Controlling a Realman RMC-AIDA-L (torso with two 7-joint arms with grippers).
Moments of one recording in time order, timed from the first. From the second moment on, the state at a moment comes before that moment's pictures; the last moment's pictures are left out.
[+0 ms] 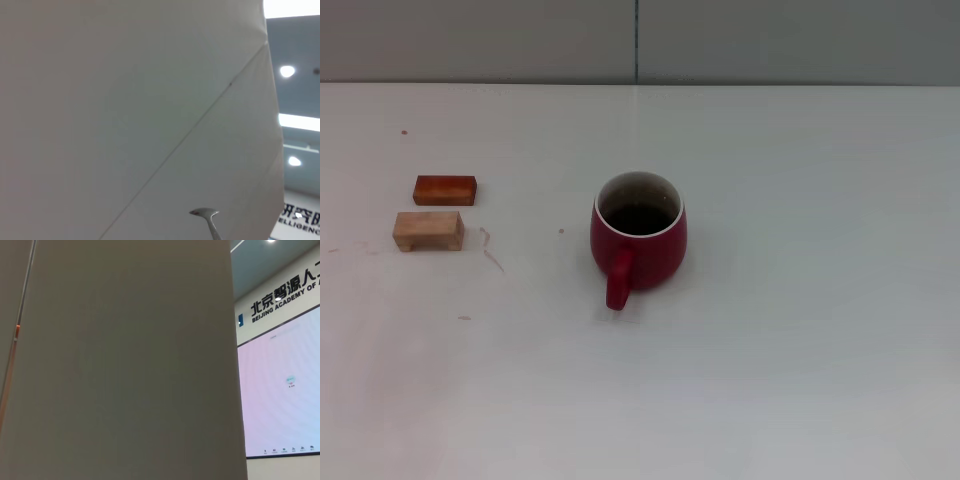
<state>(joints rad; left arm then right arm) -0.45 -1.98 0.01 0.35 1.60 2.01 -1.69 0.40 2.05 0.96 -0.08 -1.82 -1.51 0.11</state>
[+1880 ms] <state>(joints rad) -0.63 -2.06 0.94 1.74 2.05 1.88 -1.90 0.38 2.07 0.96 -0.08 -1.82 -1.49 0.10</state>
